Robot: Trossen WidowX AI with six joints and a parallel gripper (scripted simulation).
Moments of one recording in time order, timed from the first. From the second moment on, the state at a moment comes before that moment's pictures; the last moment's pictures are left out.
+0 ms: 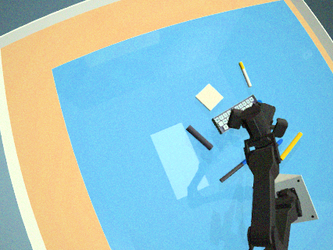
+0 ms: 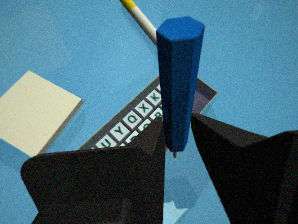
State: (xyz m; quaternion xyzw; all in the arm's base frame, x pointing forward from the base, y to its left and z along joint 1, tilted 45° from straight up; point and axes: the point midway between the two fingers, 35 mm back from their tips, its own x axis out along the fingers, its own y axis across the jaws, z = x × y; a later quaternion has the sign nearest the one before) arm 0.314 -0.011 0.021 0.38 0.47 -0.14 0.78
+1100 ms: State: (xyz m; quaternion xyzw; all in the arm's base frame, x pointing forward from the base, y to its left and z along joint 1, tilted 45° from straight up) arm 0.304 0.037 0.061 0.41 0.30 -0.07 0.86
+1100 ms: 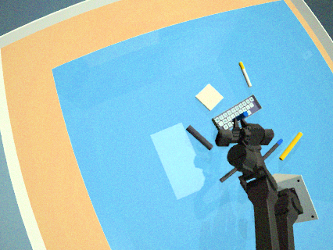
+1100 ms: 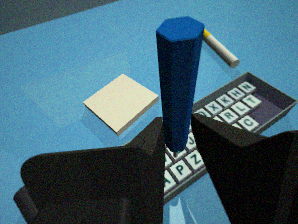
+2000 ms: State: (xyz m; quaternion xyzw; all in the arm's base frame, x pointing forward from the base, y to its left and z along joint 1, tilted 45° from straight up) arm 0.301 0.045 0.048 0.41 0.30 -0.07 0.86
